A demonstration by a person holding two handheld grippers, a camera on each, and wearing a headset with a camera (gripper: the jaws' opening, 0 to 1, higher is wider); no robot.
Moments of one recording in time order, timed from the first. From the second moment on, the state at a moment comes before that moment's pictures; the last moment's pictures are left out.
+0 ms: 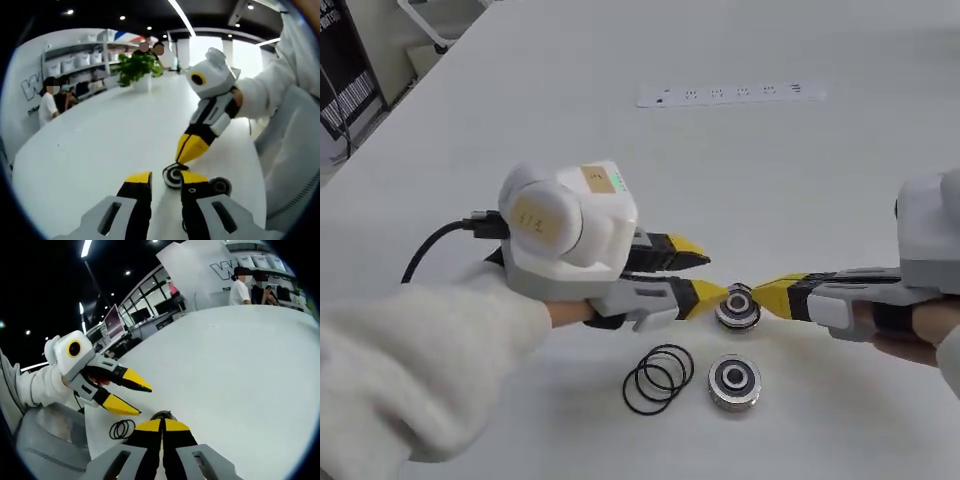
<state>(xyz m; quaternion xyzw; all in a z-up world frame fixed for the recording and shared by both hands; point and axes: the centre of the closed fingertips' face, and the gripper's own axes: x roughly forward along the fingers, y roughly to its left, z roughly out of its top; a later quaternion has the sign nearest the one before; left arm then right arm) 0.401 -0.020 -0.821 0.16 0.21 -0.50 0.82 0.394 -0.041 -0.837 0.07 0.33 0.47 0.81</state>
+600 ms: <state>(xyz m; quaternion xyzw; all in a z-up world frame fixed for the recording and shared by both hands) 0.392 -0.031 -0.849 0.20 0.23 -0.52 0.80 0.393 -0.040 -0.838 0.06 0.33 0.47 0.81</state>
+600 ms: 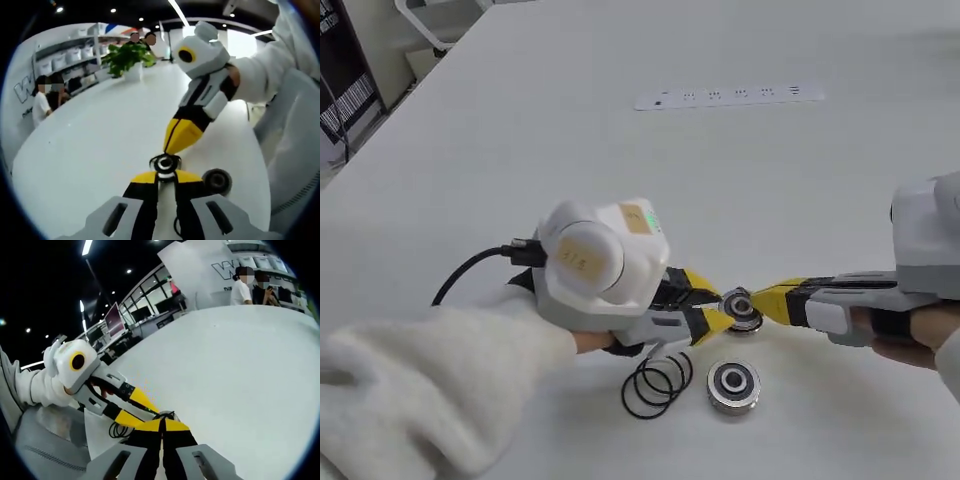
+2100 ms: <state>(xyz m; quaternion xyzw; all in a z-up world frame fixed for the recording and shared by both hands) 0.339 0.082 -0.712 0.16 0.16 -0.46 0.86 0.380 -0.015 -0.791 0.11 0.30 0.52 0.79</state>
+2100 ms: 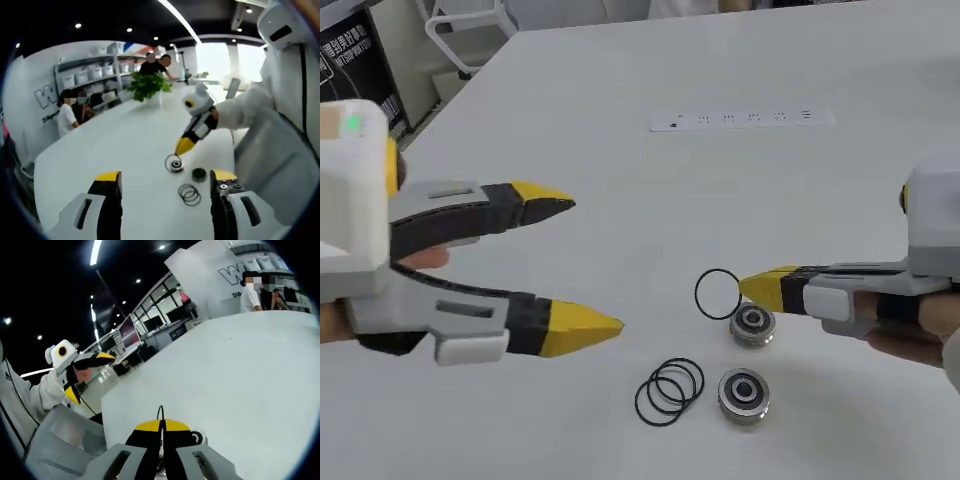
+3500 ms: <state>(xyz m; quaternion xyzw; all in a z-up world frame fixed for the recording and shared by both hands) 0.264 0.151 -0.747 0.08 0.22 -0.35 0.91 0.344 0.012 -0.851 -0.04 0.36 0.56 0.74</state>
